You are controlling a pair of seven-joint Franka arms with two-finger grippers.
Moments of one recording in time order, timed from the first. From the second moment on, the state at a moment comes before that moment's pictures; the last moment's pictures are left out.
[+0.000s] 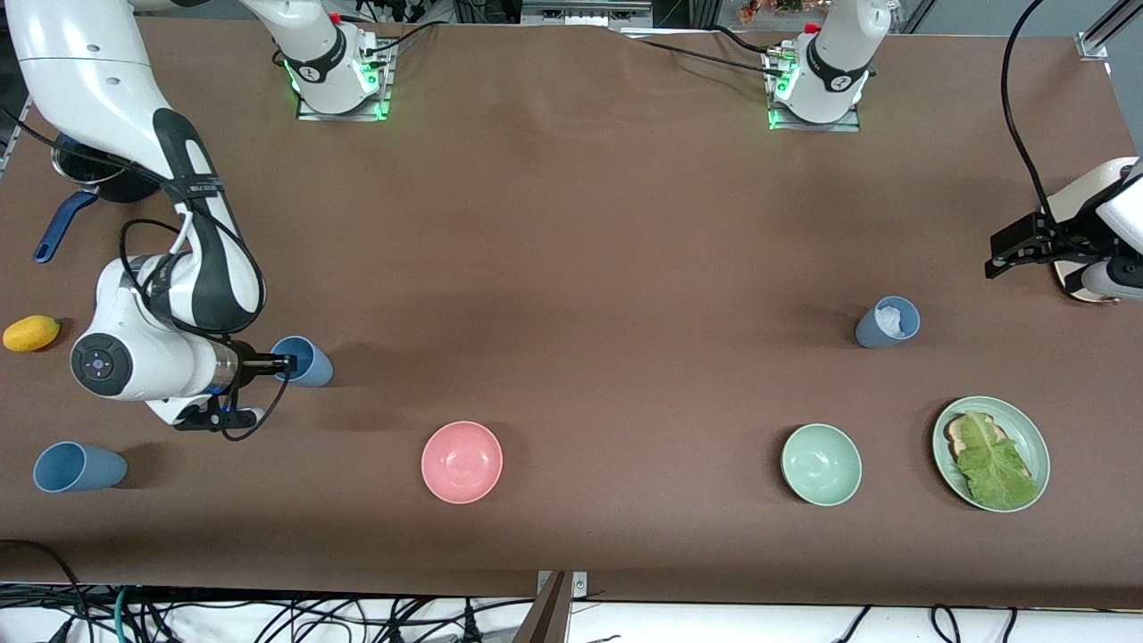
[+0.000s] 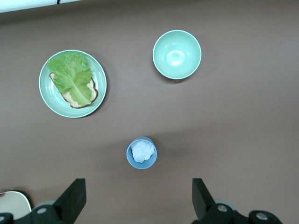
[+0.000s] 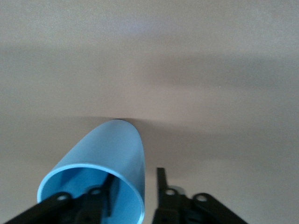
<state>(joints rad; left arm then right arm) -0.06 0.11 0.11 -1.54 -0.04 1.68 0.22 -0.03 0.68 0.08 -1.51 -0.03 1.96 0.00</state>
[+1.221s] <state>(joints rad) 0.04 0.40 0.12 -1.76 -0.04 1.94 0.22 -0.03 0.40 0.08 -1.49 0.01 1.70 0.00</state>
